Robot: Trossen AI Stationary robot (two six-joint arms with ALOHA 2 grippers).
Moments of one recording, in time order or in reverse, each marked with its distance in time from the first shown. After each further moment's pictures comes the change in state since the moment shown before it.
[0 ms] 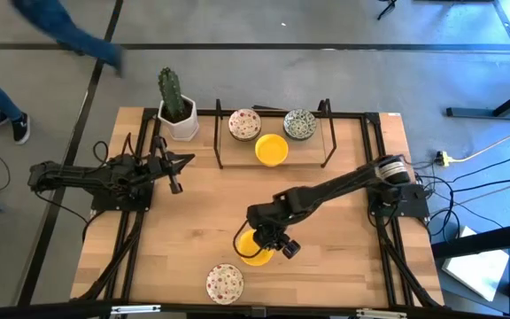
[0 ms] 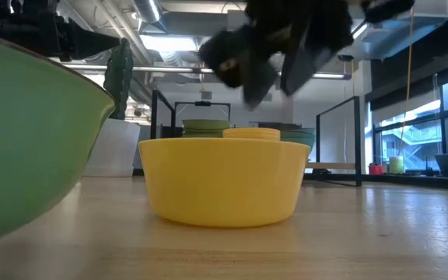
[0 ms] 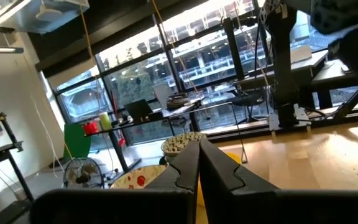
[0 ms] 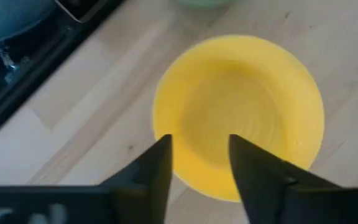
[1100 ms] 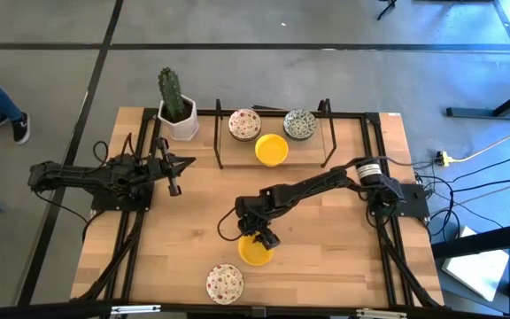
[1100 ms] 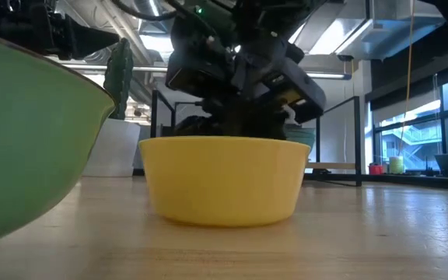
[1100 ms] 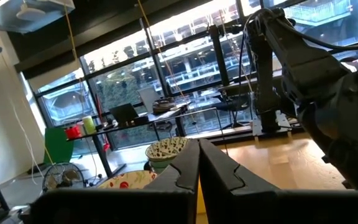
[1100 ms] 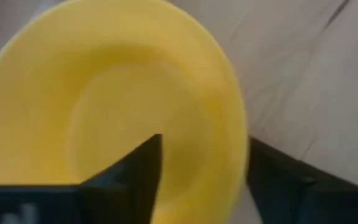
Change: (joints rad) left arm -0.001 0.000 0.000 0.000 0.063 -0.034; right arm -0.100 0.213 -0.002 0.232 -0.023 0.102
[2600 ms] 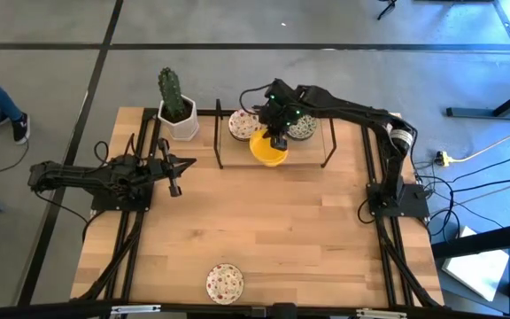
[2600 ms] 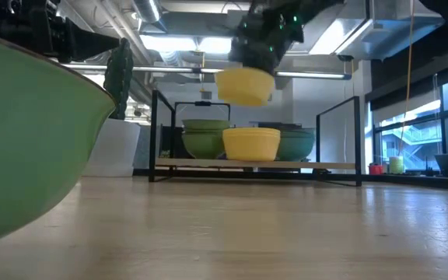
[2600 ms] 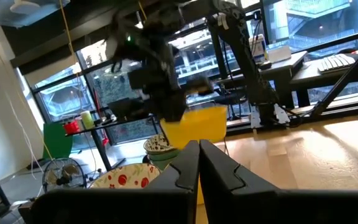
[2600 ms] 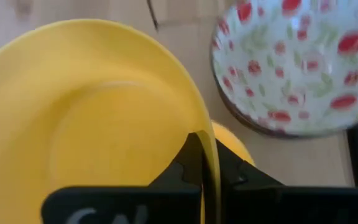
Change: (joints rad) left arm 0.000 0.001 0.000 -0.031 0.000 0.000; right arm -0.652 -0.283 0.211 -0.432 0.022 -0.076
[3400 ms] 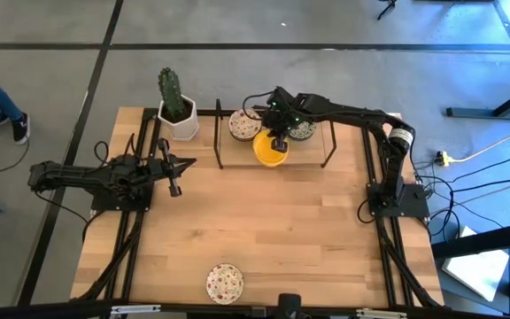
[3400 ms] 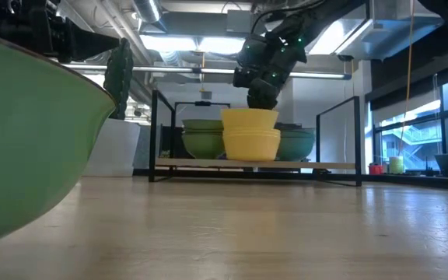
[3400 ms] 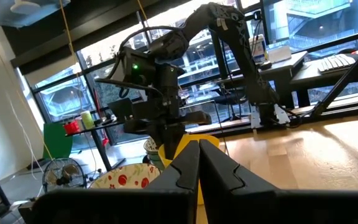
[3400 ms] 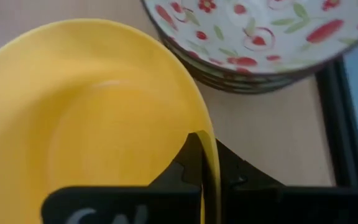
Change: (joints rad) left arm 0.000 0.000 0.000 0.001 0.000 0.000; right arm -0.022 0.001 -0.192 0.179 0.141 0.004
